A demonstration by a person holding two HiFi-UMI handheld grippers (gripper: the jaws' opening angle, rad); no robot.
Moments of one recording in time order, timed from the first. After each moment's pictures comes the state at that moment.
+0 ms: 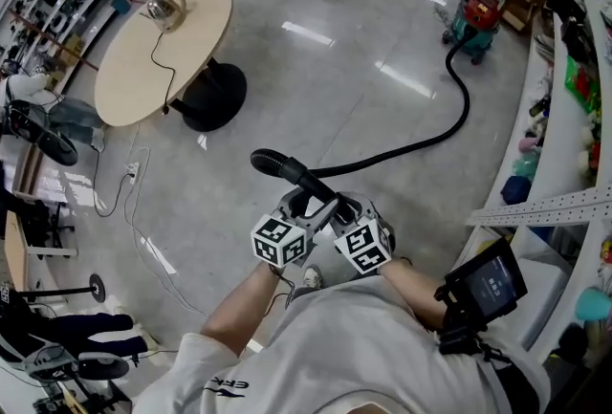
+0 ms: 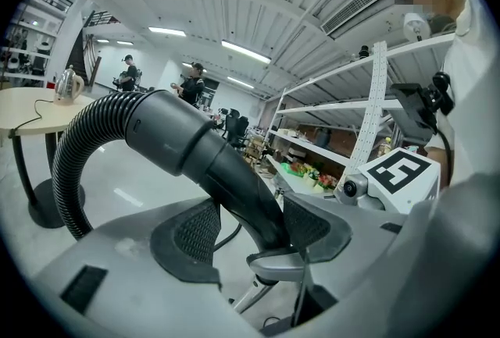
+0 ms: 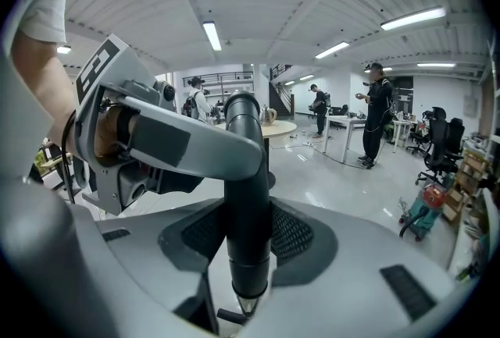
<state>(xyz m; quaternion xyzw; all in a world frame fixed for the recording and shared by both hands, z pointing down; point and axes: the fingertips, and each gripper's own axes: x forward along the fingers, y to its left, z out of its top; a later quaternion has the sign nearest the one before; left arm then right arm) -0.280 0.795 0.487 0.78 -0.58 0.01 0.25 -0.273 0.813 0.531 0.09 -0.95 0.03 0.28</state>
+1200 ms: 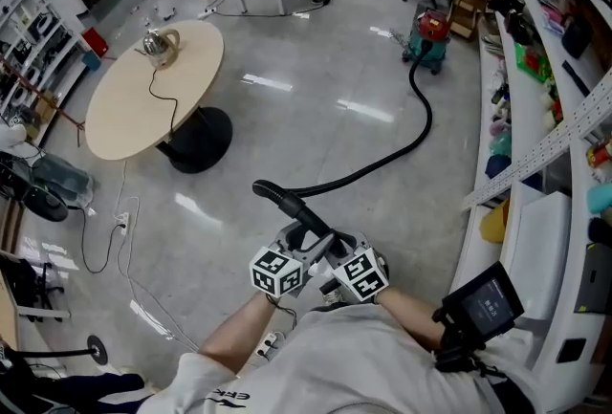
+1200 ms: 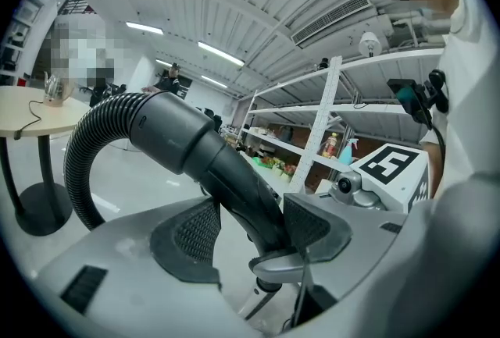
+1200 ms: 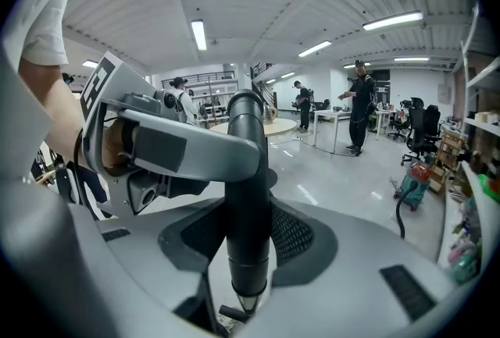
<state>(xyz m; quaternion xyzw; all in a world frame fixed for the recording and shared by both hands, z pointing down) -0.317 0.990 0.474 0.84 -0.49 0.01 0.23 -0.314 1.011 0.518 0.16 -0.94 0.08 0.28</state>
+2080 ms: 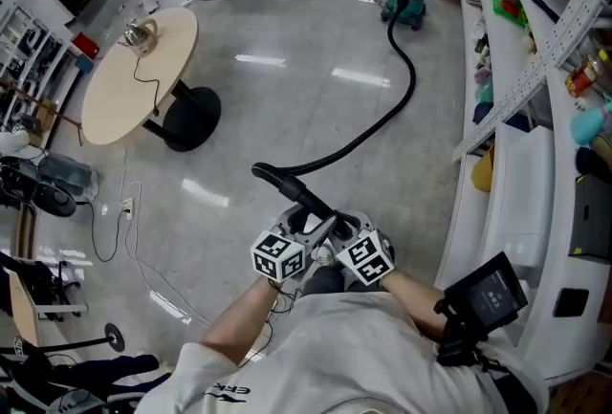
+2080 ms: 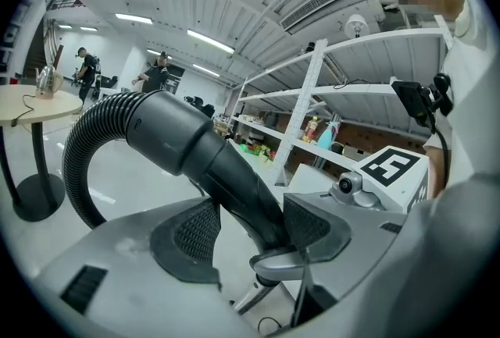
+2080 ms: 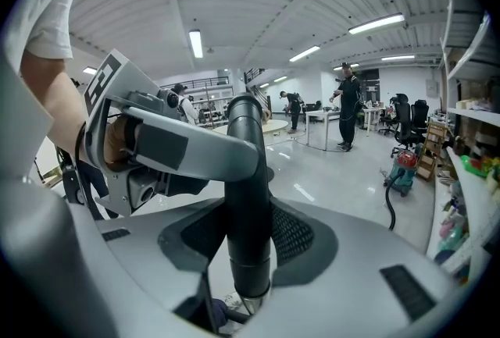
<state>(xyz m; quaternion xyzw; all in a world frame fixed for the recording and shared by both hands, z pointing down) -0.176 1.067 0.484 0.85 -0.47 0.04 0.24 -0.175 1.089 0.529 0.18 -0.94 0.09 0.27</state>
